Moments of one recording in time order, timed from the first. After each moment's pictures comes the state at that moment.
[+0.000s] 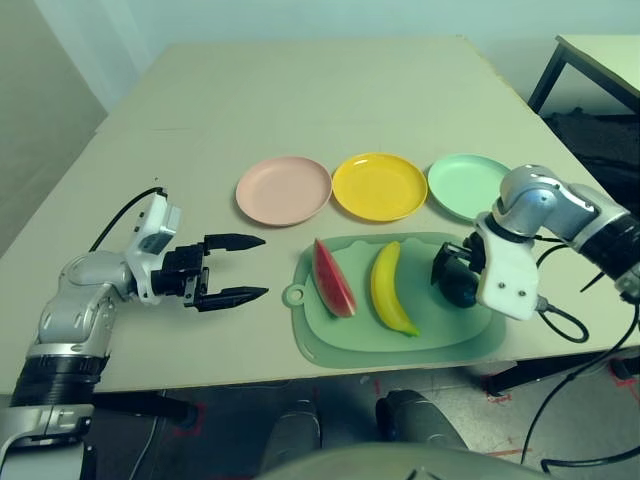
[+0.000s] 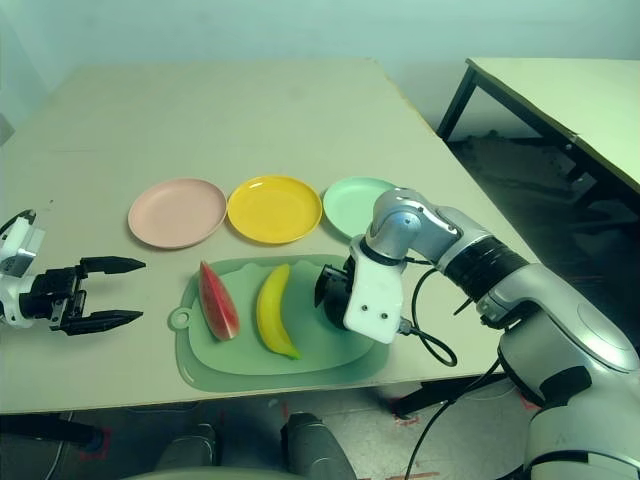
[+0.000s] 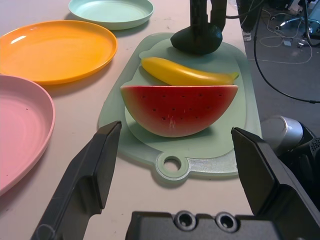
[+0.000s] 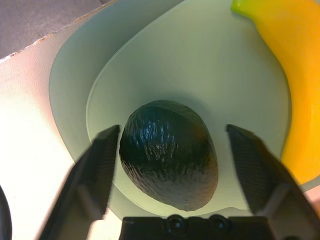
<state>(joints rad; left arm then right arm) -0.17 0.82 0.15 0.12 -0.54 0.13 -1.48 -1.01 -0.88 0.95 0.42 0.04 -0.87 1.61</state>
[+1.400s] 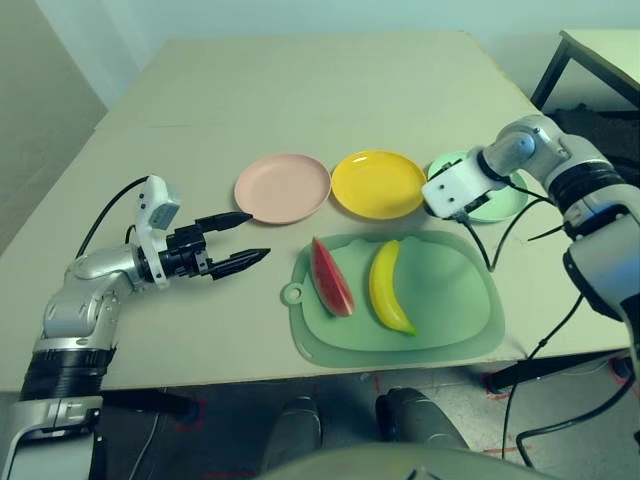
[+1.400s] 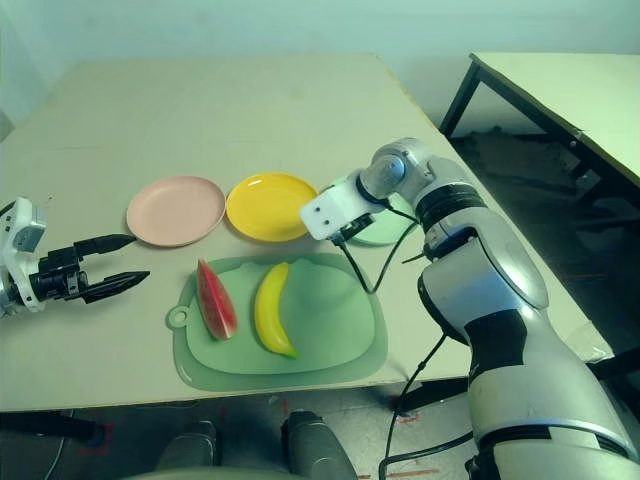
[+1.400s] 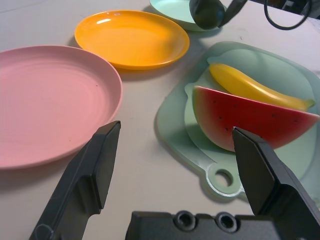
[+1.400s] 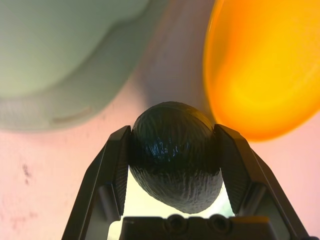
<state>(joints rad) -0.15 0.78 0.20 0.07 -0.54 0.27 -1.19 -1.32 -0.57 0.76 1.30 -0.53 -0.76 1.07</state>
